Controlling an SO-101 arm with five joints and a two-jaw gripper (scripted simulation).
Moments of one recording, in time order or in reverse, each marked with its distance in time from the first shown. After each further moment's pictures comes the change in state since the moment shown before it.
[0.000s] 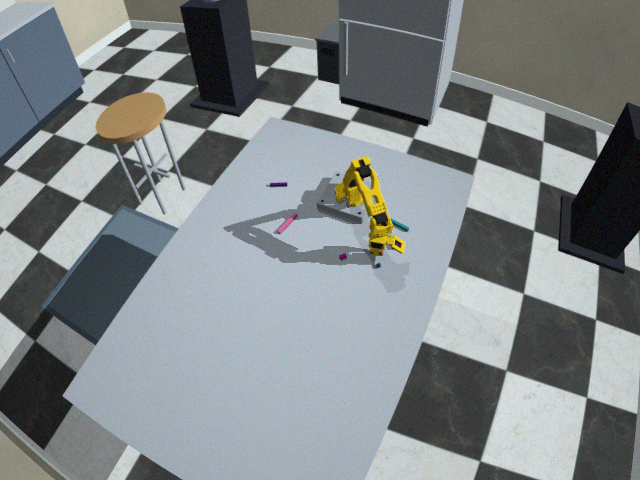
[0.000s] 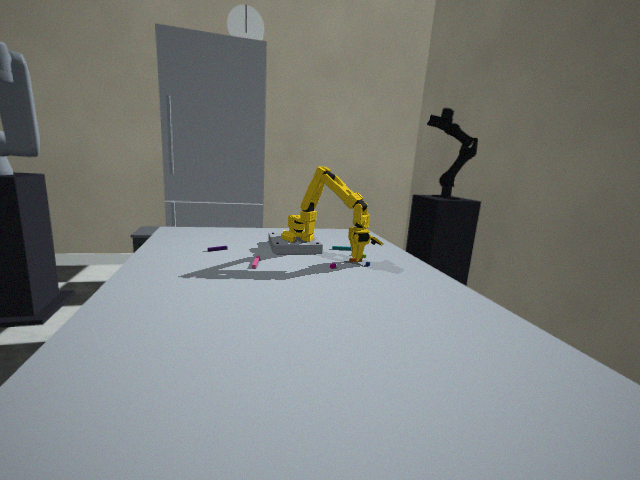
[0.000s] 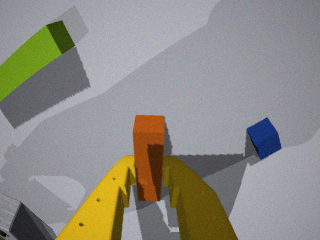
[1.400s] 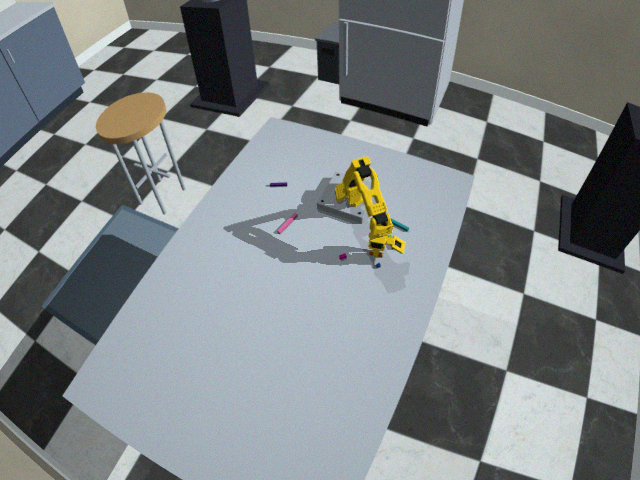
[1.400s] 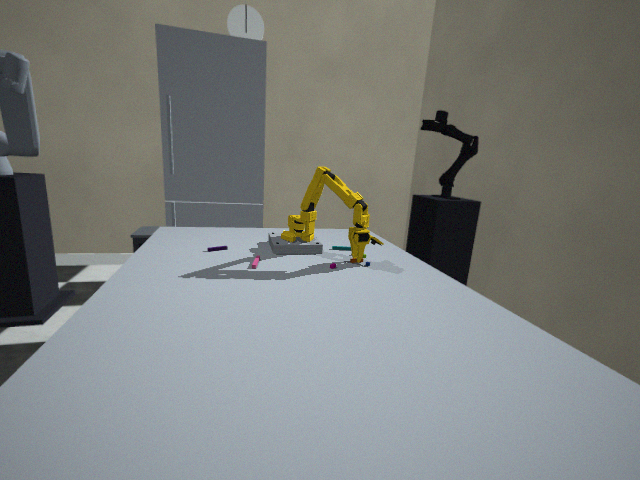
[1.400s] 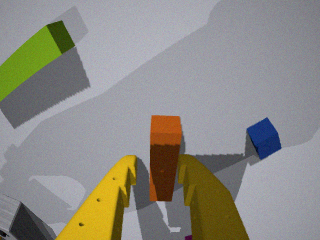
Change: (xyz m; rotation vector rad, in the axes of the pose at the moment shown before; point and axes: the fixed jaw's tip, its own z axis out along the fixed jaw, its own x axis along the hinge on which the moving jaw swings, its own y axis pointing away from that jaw) arm 0.000 0.000 0.000 0.000 0.000 0.000
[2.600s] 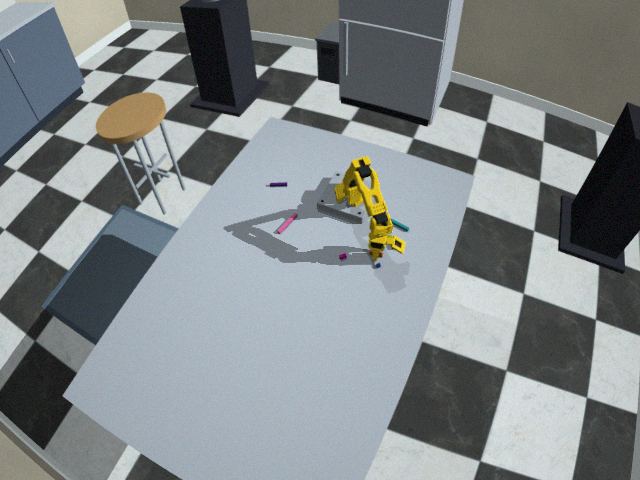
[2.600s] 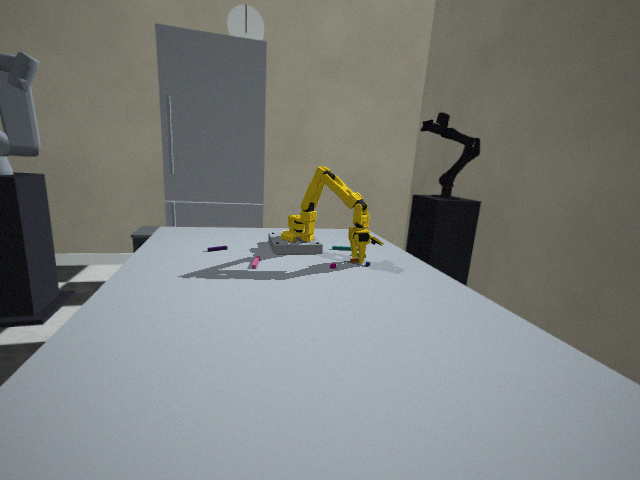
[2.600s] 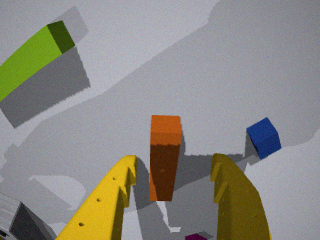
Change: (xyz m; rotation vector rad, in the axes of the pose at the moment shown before) arm 0.000 0.000 0.000 0.000 0.000 0.000
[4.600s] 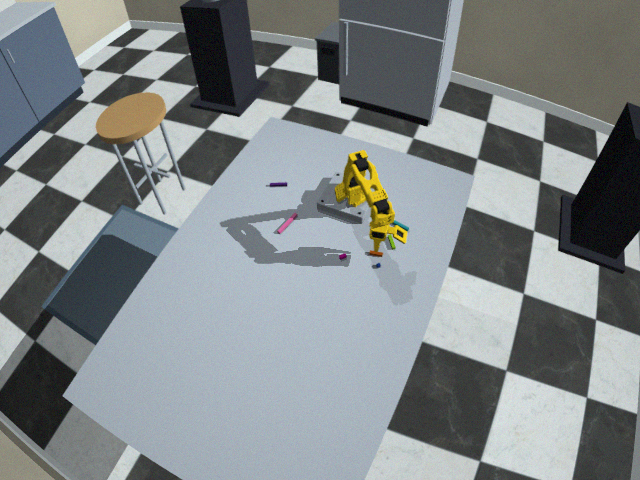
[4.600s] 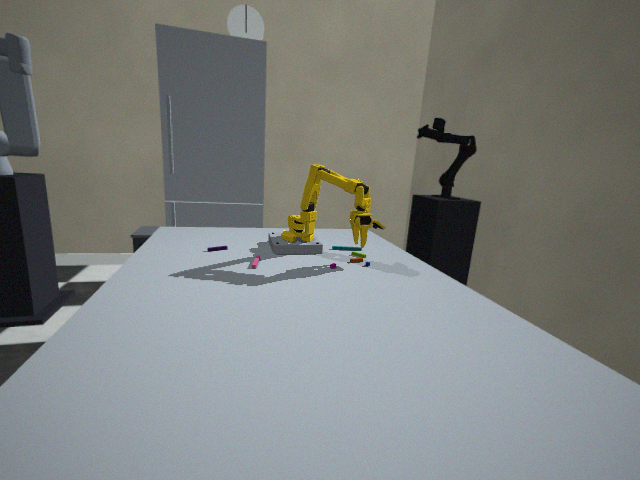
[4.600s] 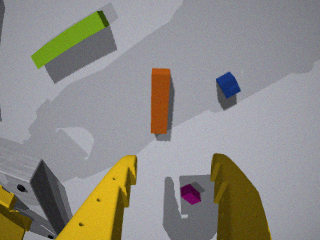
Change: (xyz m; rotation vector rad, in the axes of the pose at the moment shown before) arm 0.000 0.000 -0.050 0.001 -0.001 0.000
